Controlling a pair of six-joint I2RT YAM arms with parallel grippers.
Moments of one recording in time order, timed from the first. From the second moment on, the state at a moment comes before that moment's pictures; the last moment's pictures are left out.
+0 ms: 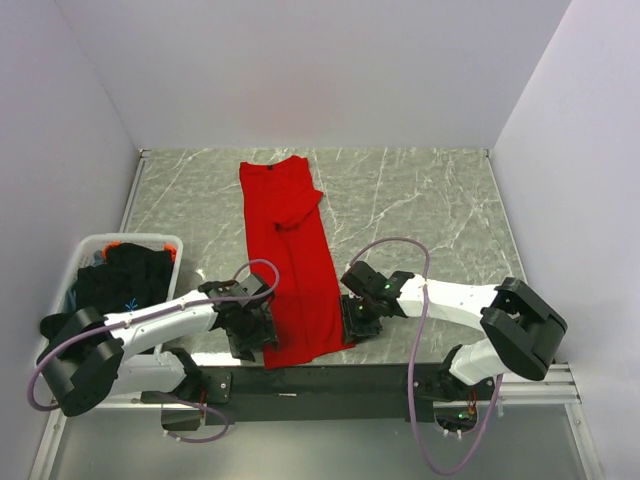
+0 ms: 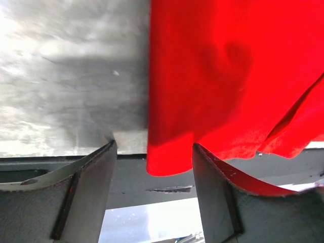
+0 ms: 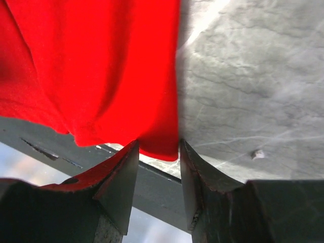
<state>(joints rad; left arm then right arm) -0.82 1.18 0.54 -0.72 0.13 -1.15 0.89 1.42 0.67 -0.50 -0.22 0.76</state>
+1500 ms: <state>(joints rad) -0.51 1.25 0.82 -0.78 0.09 -0.97 0.71 1.51 1.14 -0.78 -0.12 0.51</state>
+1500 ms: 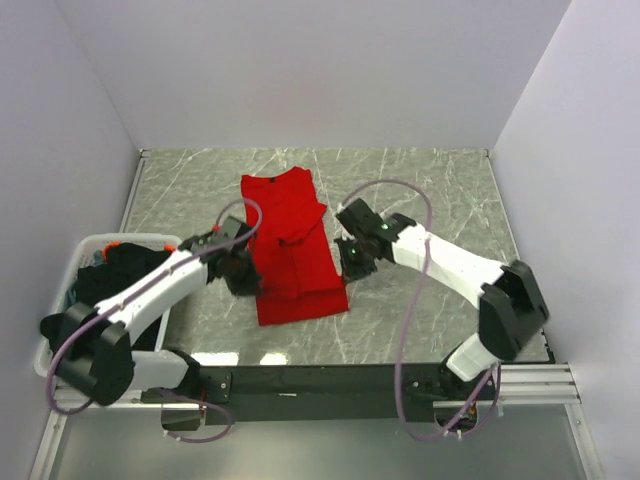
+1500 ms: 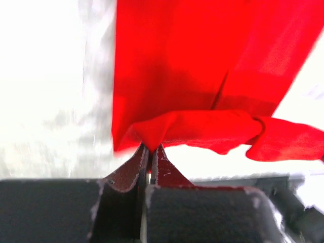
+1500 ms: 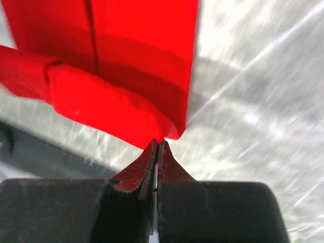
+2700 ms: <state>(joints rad) -0.31 1.62 1.03 -0.47 -0.15 -0.74 0.57 1.98 1.52 -0.58 -0.01 0.33</state>
